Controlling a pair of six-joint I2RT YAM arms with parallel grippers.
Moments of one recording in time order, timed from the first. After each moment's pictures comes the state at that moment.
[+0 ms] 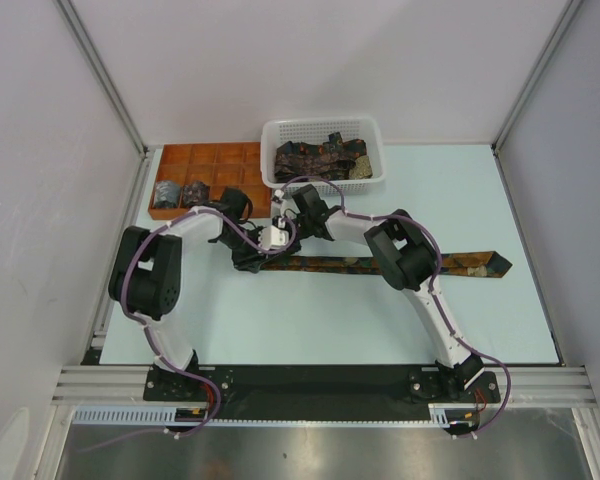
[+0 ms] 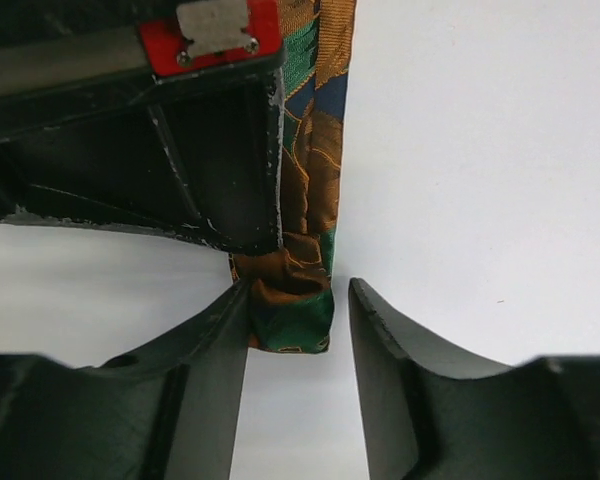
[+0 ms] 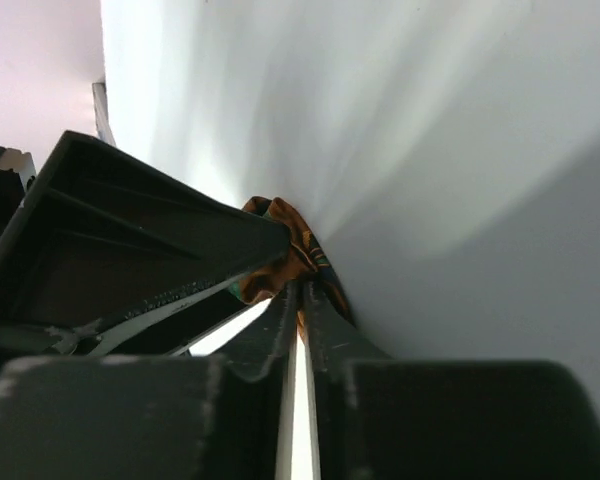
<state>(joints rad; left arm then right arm) -0.28 1.81 1.15 -0.72 0.49 1.19 0.68 2.43 1.73 -0.08 -0.83 0.59</state>
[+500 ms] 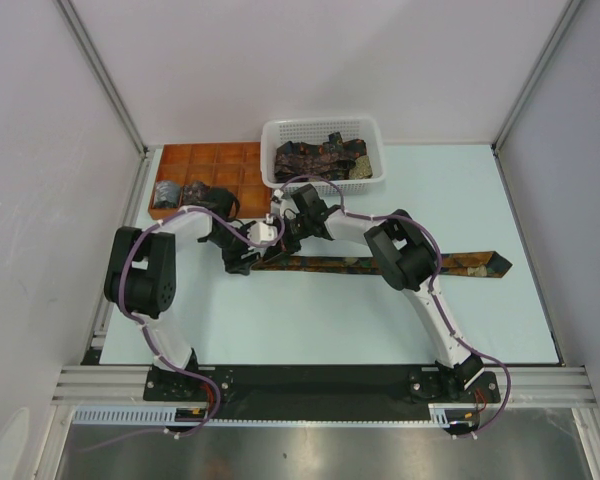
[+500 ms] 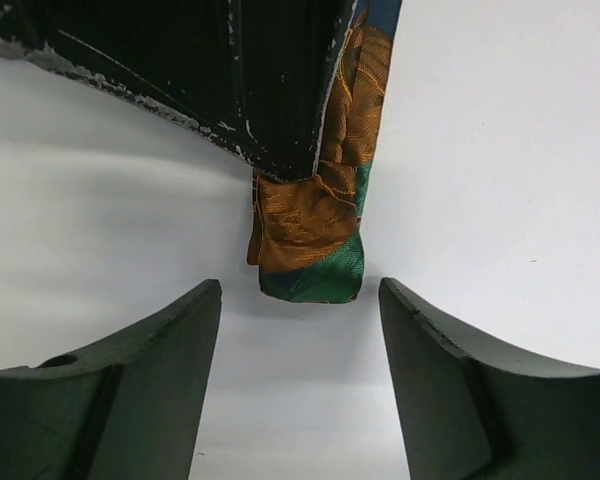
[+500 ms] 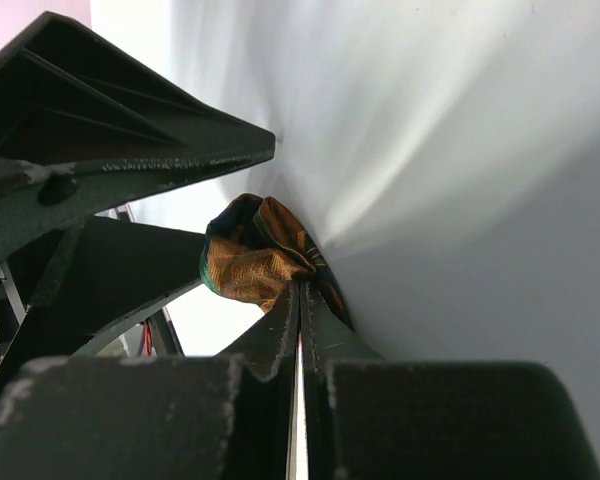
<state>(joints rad) -0.20 1.81 1.13 -0.71 0.50 1.20 0.68 2.43 1.74 -0.11 -0.81 0.57</state>
